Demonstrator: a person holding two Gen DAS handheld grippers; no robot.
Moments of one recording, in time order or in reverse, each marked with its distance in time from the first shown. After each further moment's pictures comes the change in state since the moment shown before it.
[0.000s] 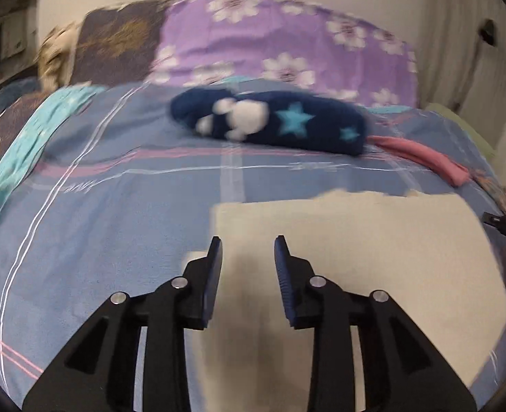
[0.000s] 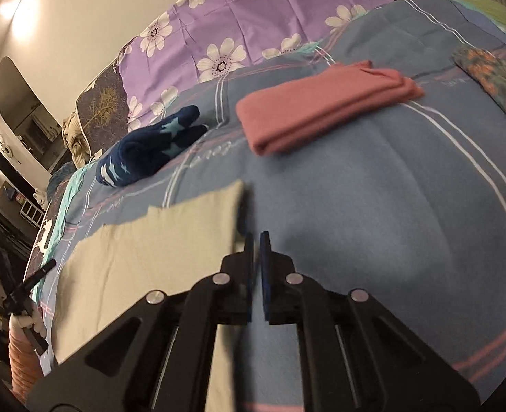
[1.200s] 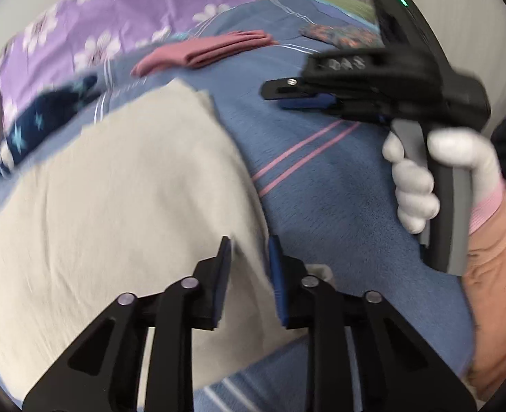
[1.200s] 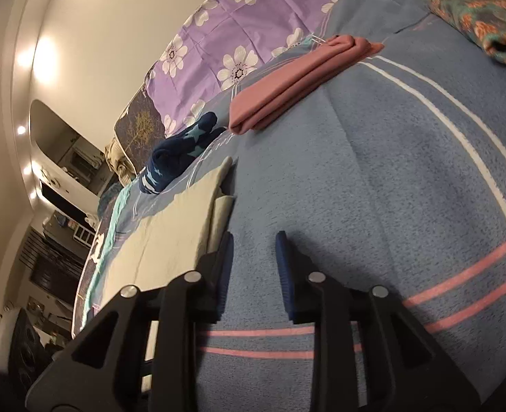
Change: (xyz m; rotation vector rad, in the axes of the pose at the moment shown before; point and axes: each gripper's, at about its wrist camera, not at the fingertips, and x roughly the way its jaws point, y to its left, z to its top) left arm 0.016 -0.355 -0.083 0.397 0.264 -0.191; right arm -0.031 -0.054 -0.036 0.086 -0.041 0.224
